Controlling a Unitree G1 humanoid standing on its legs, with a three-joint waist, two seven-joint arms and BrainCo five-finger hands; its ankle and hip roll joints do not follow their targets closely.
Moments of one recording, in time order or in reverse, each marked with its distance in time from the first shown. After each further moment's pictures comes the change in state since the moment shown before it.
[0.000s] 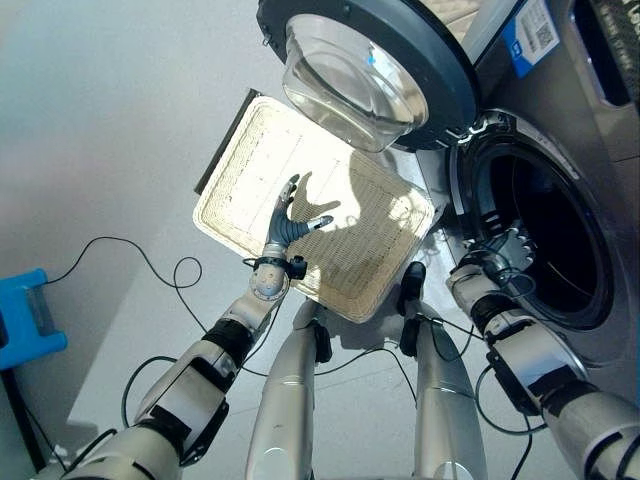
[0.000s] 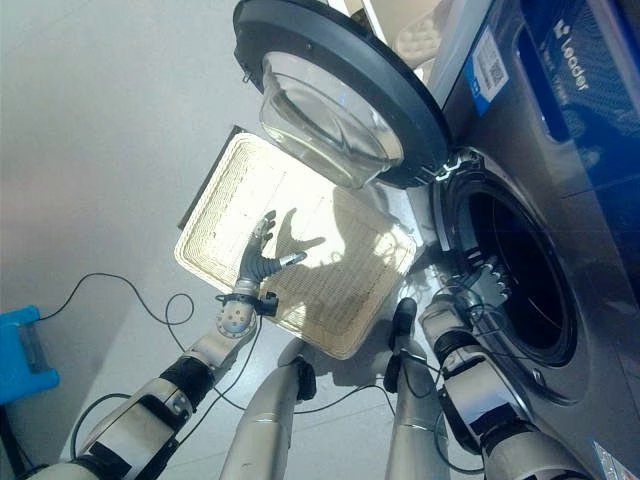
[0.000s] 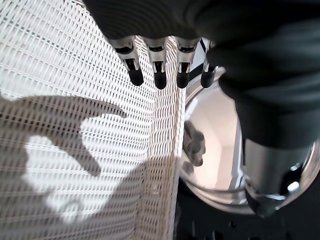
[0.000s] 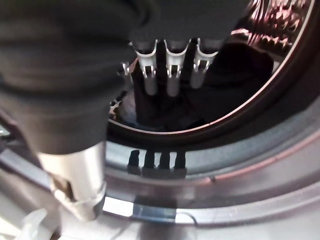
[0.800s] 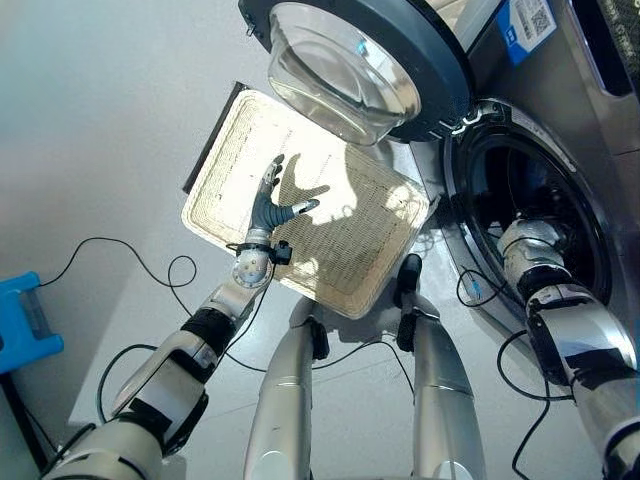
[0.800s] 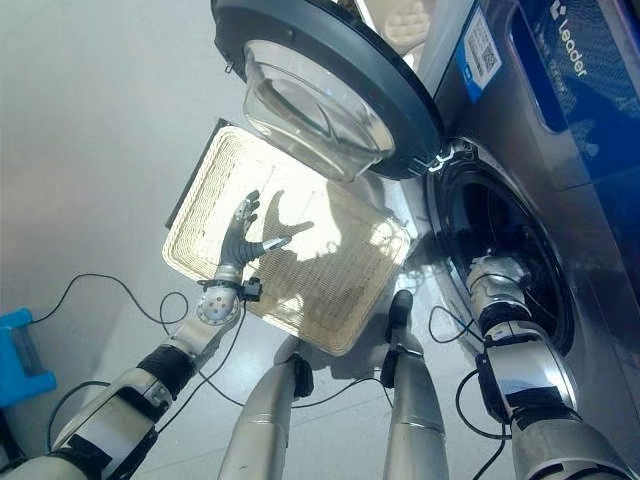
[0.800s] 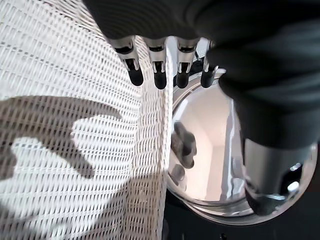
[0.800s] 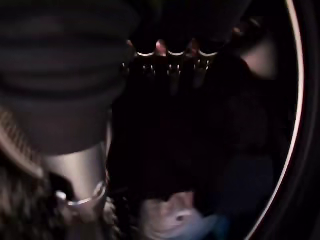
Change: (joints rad) left arm -0.047 0.127 -0.031 -0.106 -0.088 -0.034 0.001; right arm -0.125 -0.216 -0.176 -0.004 0.382 -0.330 -0.097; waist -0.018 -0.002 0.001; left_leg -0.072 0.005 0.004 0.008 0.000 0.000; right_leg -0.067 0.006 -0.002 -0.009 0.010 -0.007
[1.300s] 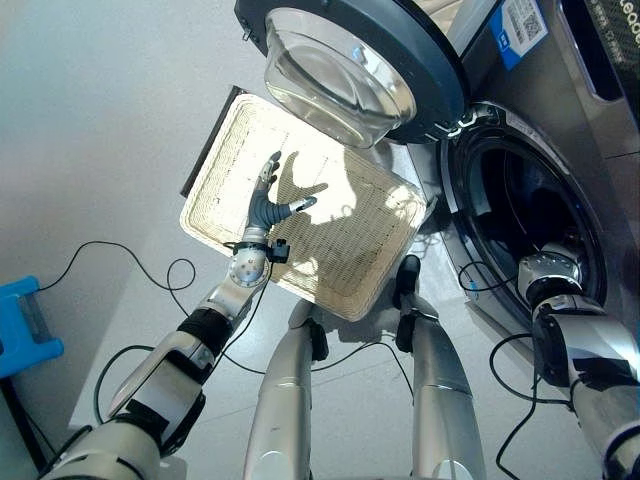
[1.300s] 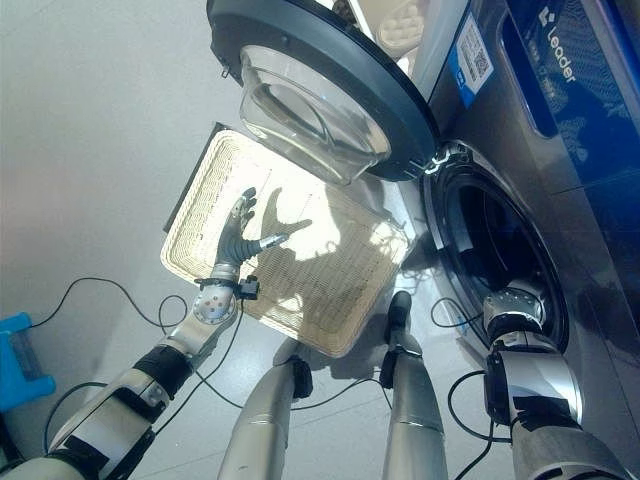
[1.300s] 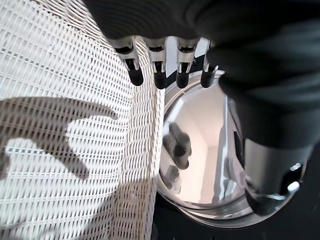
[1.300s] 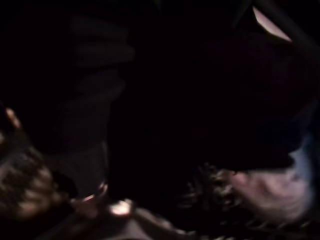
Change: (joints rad) left arm 0.000 0.022 0.013 -0.028 -0.002 0.000 -0.001; right arm 0.036 -0.004 -0.285 0.012 0.987 -0.577 0.600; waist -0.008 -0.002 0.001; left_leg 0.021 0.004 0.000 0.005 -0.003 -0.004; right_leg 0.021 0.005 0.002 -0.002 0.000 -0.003
